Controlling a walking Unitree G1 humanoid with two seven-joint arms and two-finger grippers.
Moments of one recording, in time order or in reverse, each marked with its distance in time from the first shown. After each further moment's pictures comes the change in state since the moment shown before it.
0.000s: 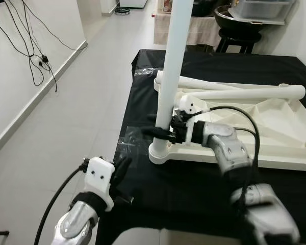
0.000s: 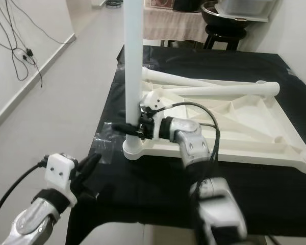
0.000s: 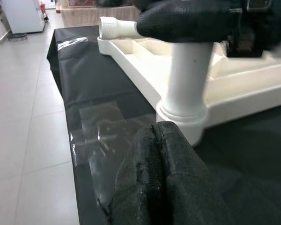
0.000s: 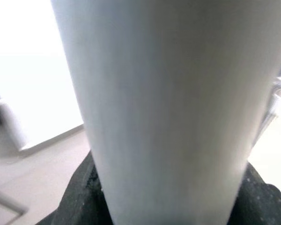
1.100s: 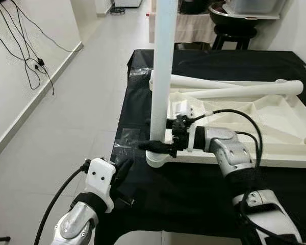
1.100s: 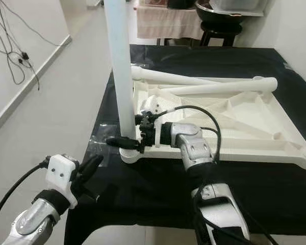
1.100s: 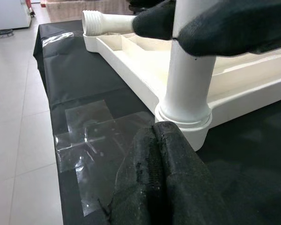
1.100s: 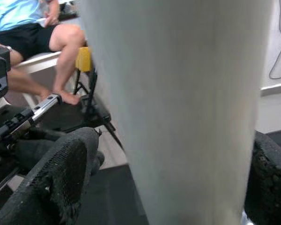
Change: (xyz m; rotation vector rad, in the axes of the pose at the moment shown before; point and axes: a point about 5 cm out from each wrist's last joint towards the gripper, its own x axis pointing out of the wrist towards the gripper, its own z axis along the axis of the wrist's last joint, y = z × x) left arm 0.002 -0.001 -0.002 -0.007 0.008 -0.015; right arm 0.014 -0.040 0.020 -0.011 0.043 0.725
